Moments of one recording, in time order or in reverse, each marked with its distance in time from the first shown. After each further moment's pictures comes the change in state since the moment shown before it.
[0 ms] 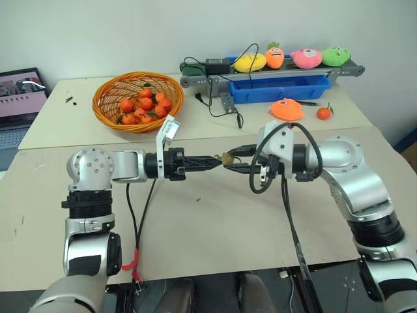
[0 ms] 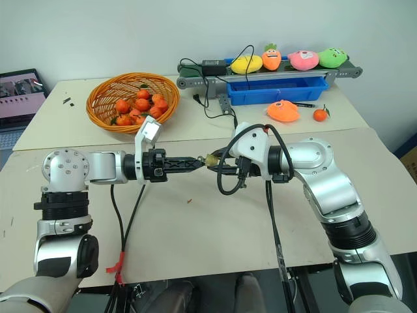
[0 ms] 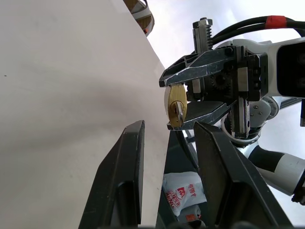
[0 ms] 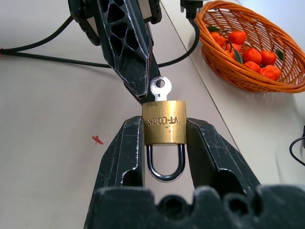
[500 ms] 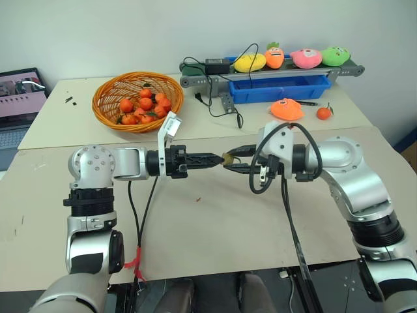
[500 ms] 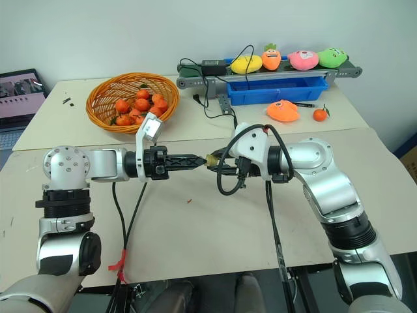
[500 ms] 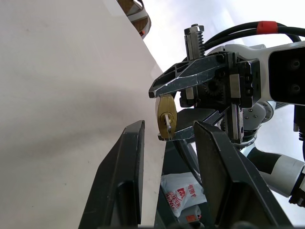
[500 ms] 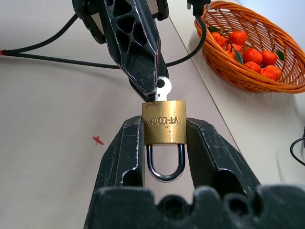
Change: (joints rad) left arm -0.021 -0.007 0.011 0.000 -0.001 0.007 0.008; right arm 0.000 0.001 0.002 -0.001 0.000 0.000 0.000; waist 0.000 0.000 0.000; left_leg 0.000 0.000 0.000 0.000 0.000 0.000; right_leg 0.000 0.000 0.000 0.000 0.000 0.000
